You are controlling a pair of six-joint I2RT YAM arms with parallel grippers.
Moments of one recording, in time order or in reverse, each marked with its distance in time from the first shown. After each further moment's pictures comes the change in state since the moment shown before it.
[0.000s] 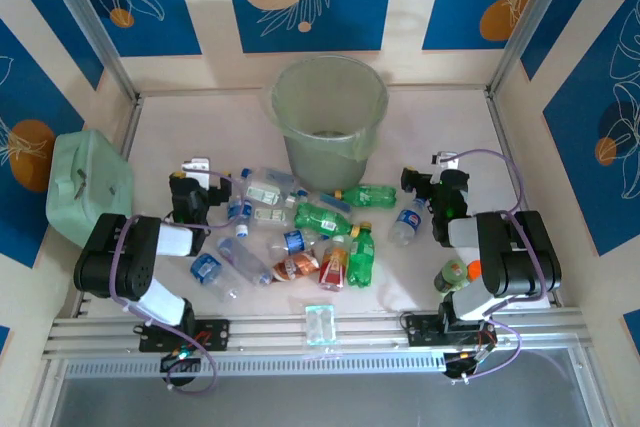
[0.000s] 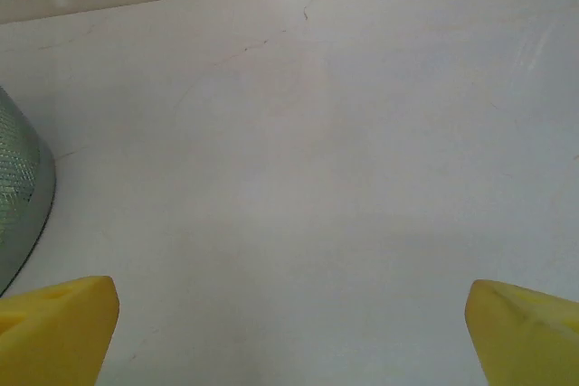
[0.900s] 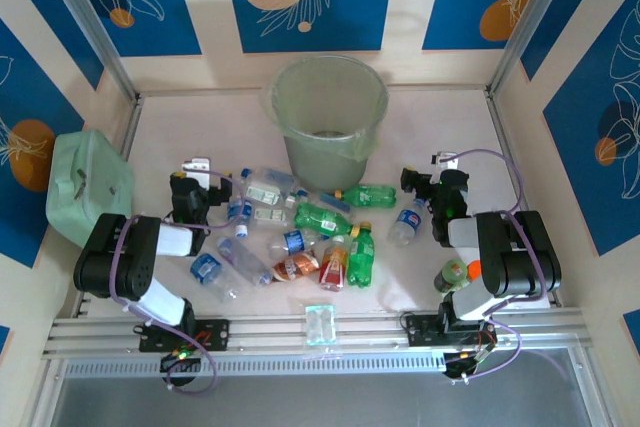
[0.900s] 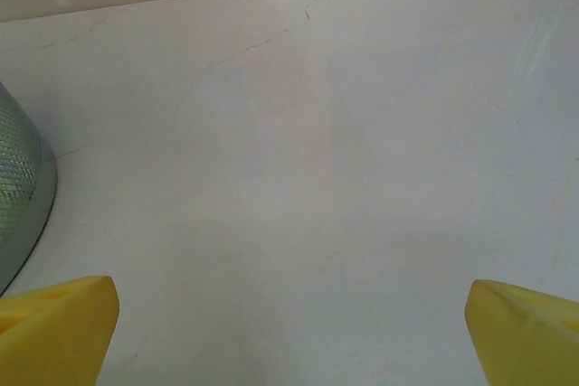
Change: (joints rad) left arm 0.003 0.000 0.000 0.000 0.020 -0.001; right arm 0.001 0.000 0.000 0.000 0.000 -0.003
